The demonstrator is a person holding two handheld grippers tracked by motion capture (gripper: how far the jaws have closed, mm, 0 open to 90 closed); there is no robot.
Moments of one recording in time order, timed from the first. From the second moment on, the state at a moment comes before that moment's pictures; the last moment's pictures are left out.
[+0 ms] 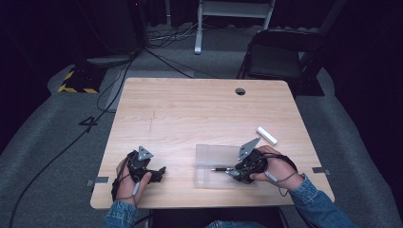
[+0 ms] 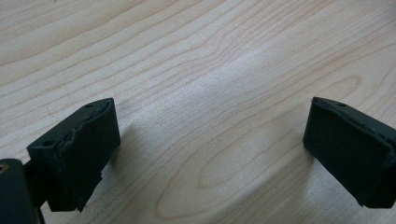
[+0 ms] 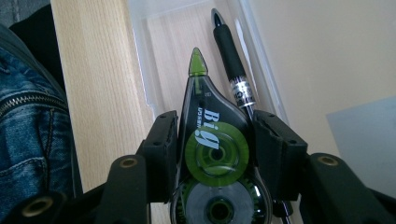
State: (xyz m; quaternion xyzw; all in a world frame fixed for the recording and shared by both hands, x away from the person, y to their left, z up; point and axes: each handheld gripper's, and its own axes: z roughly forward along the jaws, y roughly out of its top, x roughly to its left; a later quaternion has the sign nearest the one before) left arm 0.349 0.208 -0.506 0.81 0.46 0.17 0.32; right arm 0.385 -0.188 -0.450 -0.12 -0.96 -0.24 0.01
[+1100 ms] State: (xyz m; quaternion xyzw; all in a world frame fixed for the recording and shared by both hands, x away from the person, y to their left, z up) left arm 0.349 0.208 -0.506 0.81 0.46 0.17 0.32; right arm 0.387 -0.190 -0.463 -0.15 -0.96 -0.22 0.06
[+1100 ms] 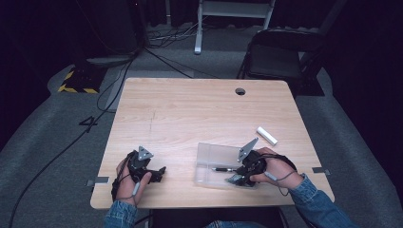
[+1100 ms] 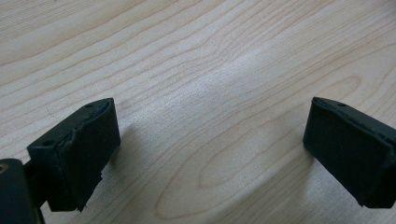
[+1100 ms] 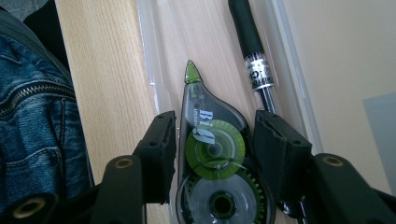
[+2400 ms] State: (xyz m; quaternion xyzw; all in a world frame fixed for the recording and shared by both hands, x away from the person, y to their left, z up) left arm 0.349 0.208 -0.505 0.82 0.45 0.17 0.32; right arm 0.400 -0.231 -0.401 -0.22 -0.90 -0.38 -0.06
